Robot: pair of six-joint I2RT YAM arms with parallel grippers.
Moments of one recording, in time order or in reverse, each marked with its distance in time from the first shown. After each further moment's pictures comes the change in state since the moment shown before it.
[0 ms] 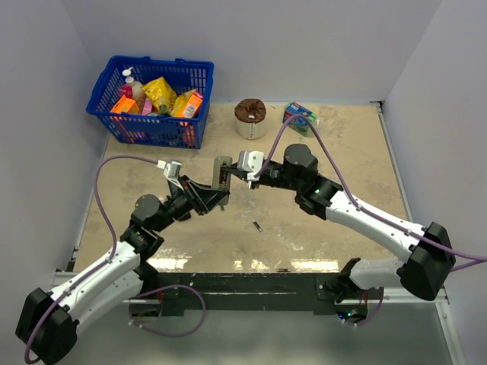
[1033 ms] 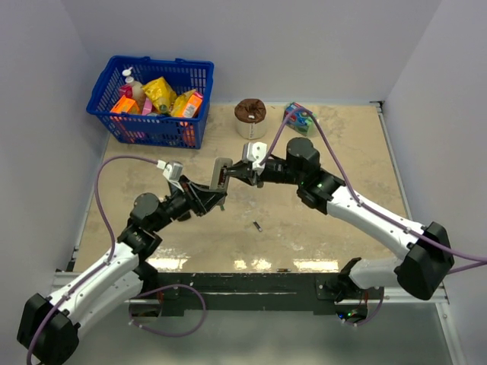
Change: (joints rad) left arm 0.039 -0.023 0.000 -0.078 0.037 0.114; right arm -0.073 0.013 0.016 -0.053 -0.132 0.101
